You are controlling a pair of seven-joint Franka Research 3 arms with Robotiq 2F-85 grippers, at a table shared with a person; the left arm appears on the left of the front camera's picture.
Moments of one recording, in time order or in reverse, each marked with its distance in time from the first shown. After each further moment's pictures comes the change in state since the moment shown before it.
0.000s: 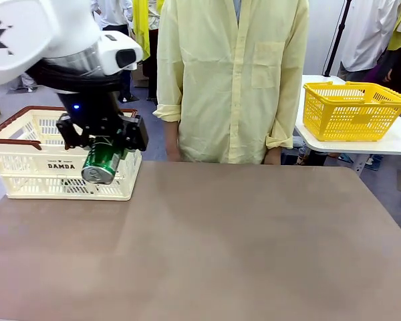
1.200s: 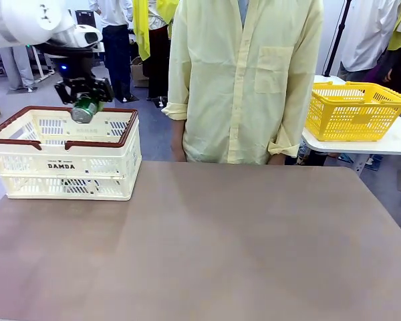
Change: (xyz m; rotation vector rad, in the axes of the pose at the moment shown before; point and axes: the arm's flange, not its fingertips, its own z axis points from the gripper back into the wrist) left arm 0.260 0.178 -0.108 -0.089 0.090 0.019; right arm 0.000 0.000 0.000 0.000 -0.001 0.000
